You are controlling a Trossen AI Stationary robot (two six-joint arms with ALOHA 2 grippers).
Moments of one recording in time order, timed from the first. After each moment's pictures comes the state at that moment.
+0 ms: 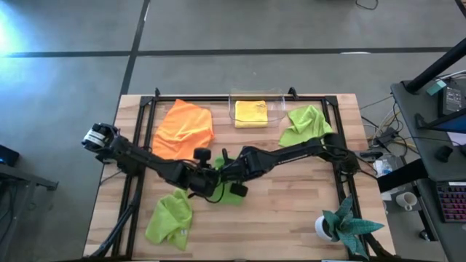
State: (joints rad) left arm -0.34 1.57 1.02 -0.61 -0.60 -0.06; right arm 0.18 2.14 1.80 -1.05 0.27 0.42
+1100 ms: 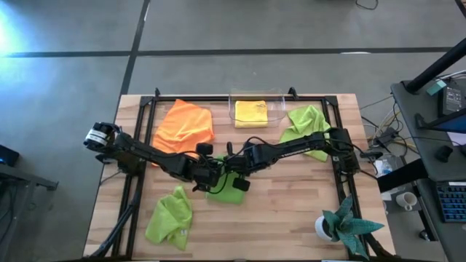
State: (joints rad) left arm -0.25 1.58 1.00 -0.56 -0.55 0.01; right arm 0.11 2.06 1.61 -0.85 0.21 0.33
